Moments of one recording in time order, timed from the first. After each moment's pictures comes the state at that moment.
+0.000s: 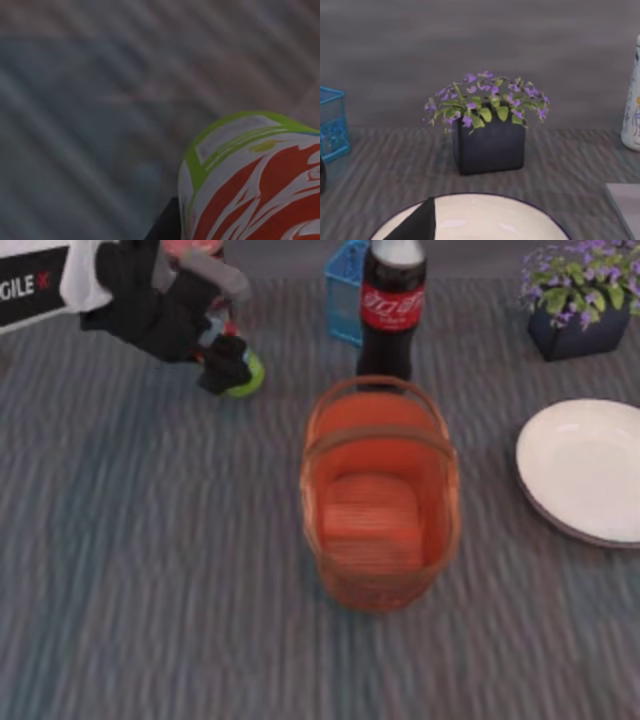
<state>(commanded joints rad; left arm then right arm) -0.21 2.34 1.82 -0.58 0.44 0.46 0.00 0.00 0.00 0.00 0.00 0.00</state>
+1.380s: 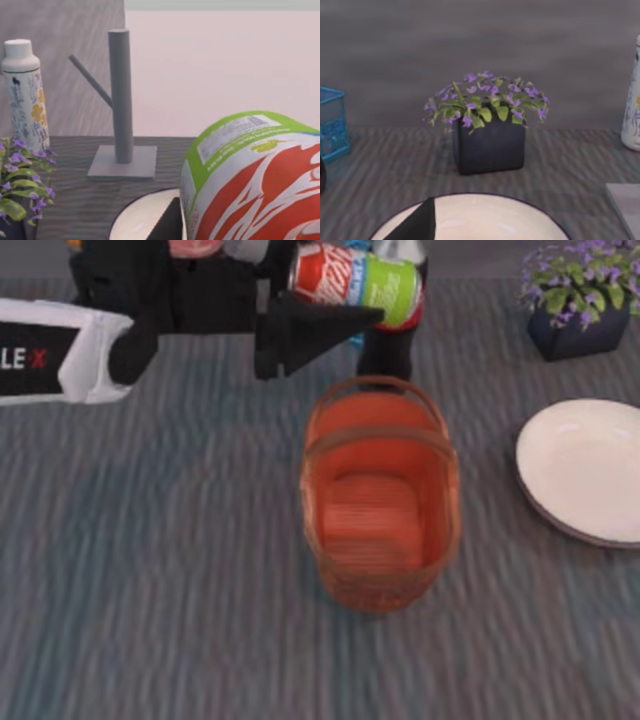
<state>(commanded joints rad) -0.33 2.02 1.28 0.70 1.26 0.05 0.00 0.00 0.00 0.00 0.00 0.00</state>
